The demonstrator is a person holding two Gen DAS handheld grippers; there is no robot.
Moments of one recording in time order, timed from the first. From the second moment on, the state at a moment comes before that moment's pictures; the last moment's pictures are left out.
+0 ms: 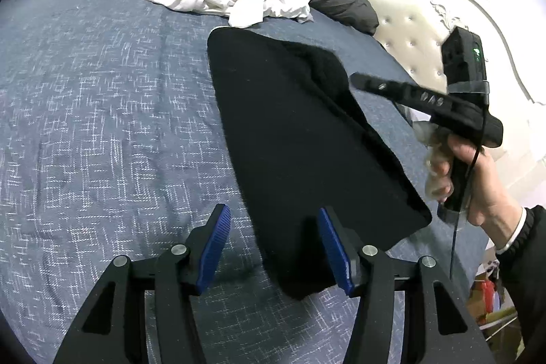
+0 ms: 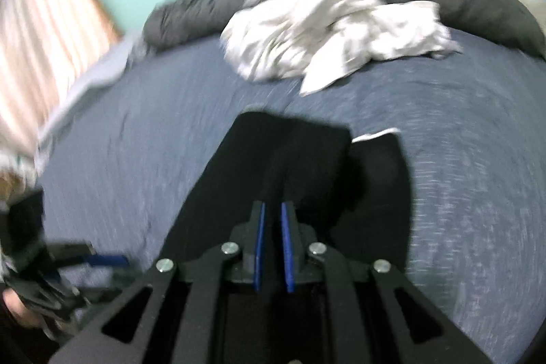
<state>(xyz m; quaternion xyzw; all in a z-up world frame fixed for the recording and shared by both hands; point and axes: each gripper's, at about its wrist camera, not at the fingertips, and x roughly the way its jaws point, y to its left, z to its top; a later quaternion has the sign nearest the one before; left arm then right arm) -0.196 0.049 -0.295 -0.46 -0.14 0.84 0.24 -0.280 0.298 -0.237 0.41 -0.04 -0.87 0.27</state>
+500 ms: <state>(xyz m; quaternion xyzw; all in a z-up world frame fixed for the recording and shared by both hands) -0.202 0.041 -0.300 -0.47 -0.15 0.84 0.24 -0.329 0.317 -0.281 0.52 -0.04 -0.83 0.19</state>
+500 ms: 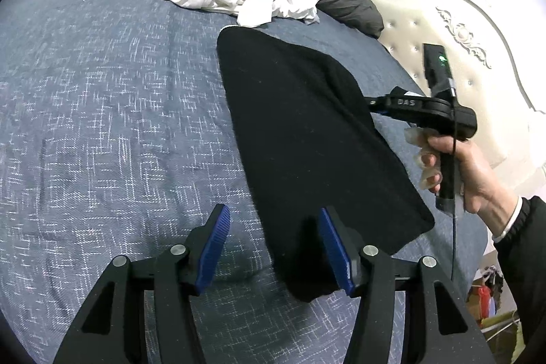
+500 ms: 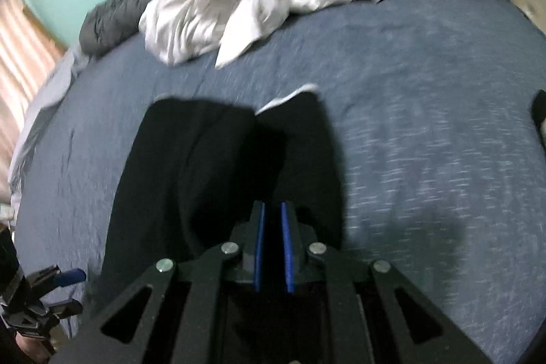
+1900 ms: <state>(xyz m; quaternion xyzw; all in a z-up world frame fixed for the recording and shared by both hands) -0.203 0.031 -0.295 -0.47 -0.16 0.84 0.23 -0.324 0.260 -0.257 0.51 -0.02 -0.81 0.29</state>
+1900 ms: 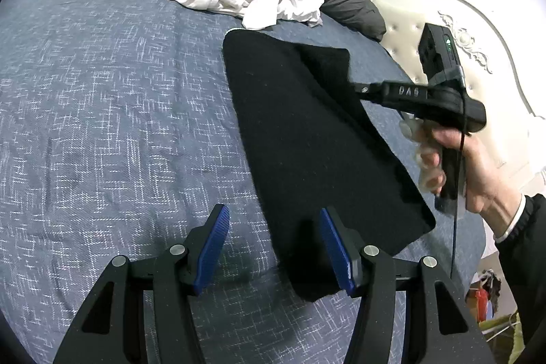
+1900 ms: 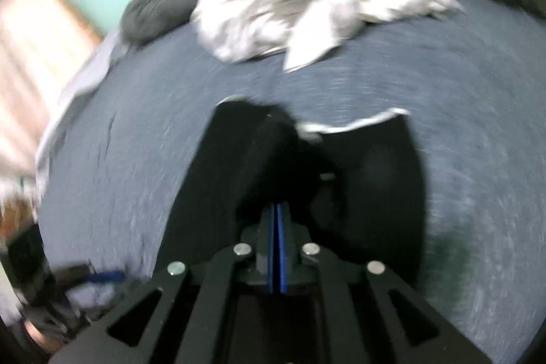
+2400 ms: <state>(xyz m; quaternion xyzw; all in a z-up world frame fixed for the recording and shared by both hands) -0.204 0.028 -0.294 -0.47 -0.16 0.84 0.23 -0.340 0.314 -0.256 0.49 -0.11 -0.84 0.20</state>
